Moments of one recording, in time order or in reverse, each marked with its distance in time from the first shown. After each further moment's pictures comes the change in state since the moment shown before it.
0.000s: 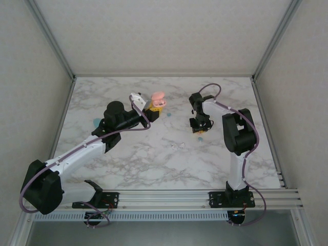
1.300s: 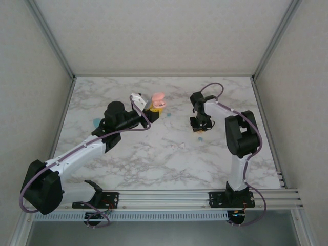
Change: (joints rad) left arm 0.000 0.000 0.000 -0.023 0.000 0.000; right arm 0.002 -0.078 -0.029 0.016 -0.017 0.047
